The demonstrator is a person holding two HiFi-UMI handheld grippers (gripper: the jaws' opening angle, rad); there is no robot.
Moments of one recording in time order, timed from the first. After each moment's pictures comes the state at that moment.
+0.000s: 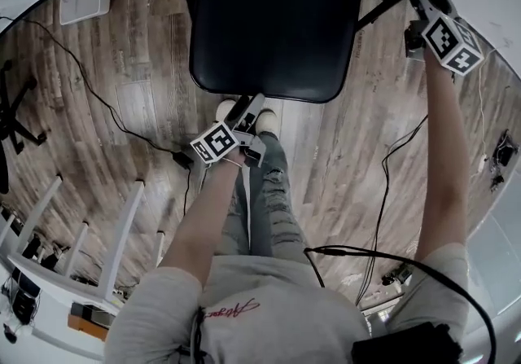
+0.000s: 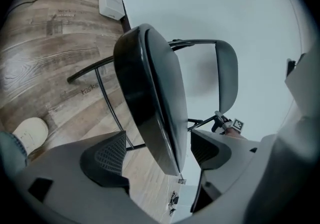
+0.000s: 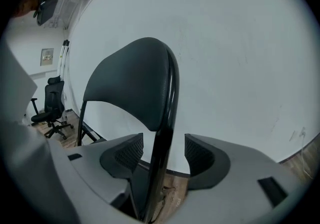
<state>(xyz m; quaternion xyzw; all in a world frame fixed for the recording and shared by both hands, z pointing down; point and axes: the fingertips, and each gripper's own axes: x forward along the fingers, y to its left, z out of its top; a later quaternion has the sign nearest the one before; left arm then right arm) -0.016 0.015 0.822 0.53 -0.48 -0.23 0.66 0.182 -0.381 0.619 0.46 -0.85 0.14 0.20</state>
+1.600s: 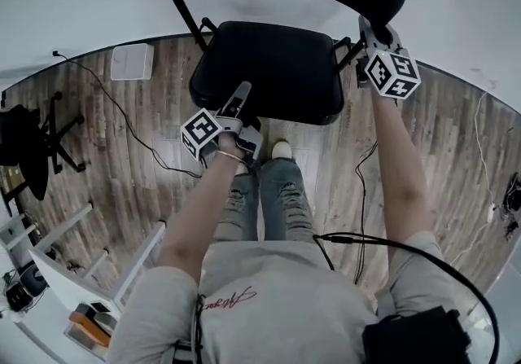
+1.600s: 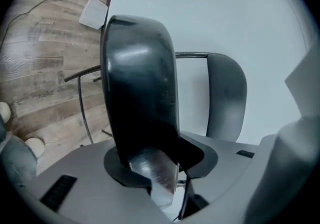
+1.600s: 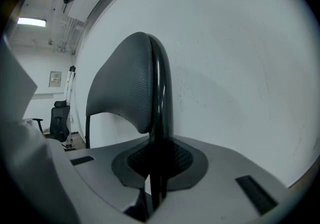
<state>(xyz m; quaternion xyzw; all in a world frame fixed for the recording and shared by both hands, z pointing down) -0.079 -0.210 0.624 0.46 -0.50 -0.34 0.64 0.138 -0.458 0.531 0.43 -0.89 0.11 0.07</state>
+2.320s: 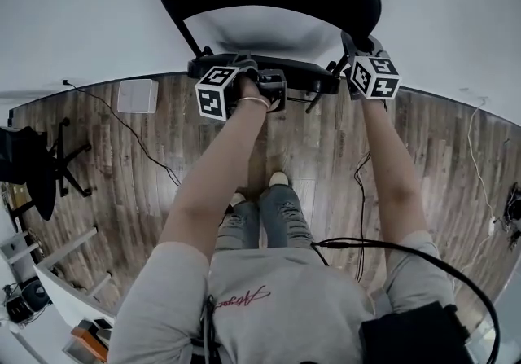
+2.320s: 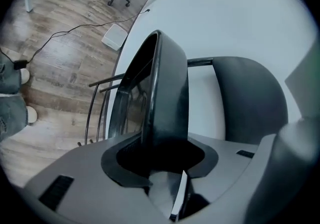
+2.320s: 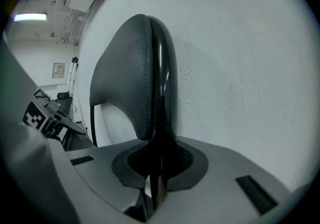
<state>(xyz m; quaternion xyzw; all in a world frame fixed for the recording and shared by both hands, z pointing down) -0.106 -0.370 0.570 0.25 -0.64 -0.40 0.61 0.121 -0.514 0.511 0.41 -0.90 0.10 0.13</state>
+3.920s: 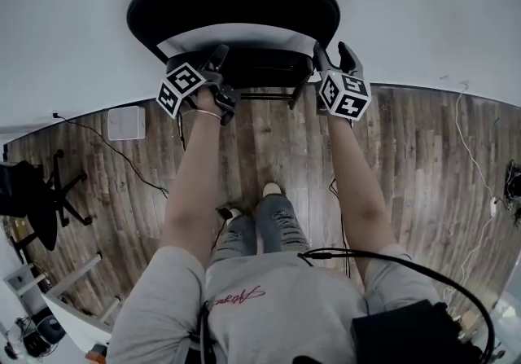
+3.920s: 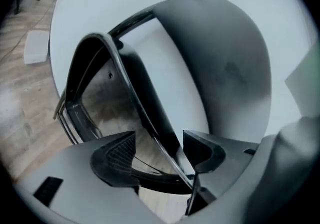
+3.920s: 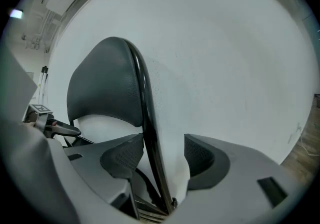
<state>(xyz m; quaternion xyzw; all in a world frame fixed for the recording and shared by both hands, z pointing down) -0.106 -0.439 0.535 0.56 -0.56 -0.23 0.57 0.162 -0.500 0.499 0.55 -0.82 0.15 0.07</state>
